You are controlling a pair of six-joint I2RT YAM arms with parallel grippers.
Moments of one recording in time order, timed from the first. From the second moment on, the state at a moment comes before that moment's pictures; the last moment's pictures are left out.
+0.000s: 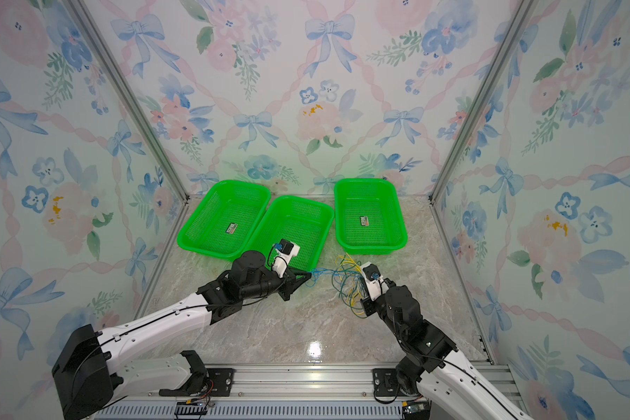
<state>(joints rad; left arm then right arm) -0.81 1.17 0.77 0.03 0.28 -0.34 0.64 0.47 0.42 -0.29 0.23 -0.08</state>
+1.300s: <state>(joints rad) -0.74 0.98 0.85 -0.07 0.04 -0.24 0.64 0.64 0.59 -0.34 0.00 -0.14</state>
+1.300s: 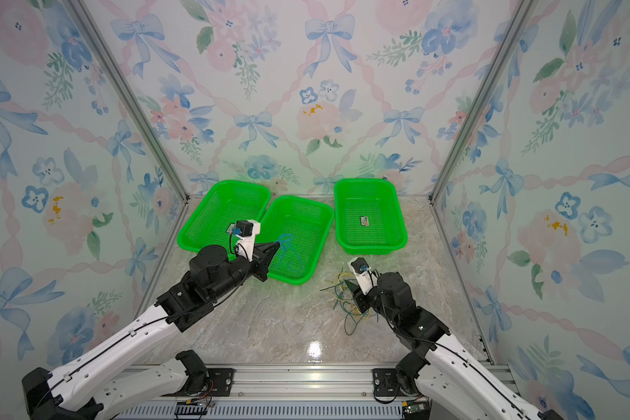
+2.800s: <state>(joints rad) -0.87 1.24 0.88 -0.08 0.18 -0.13 0.66 0.65 0.59 -0.26 -0.24 -0.33</state>
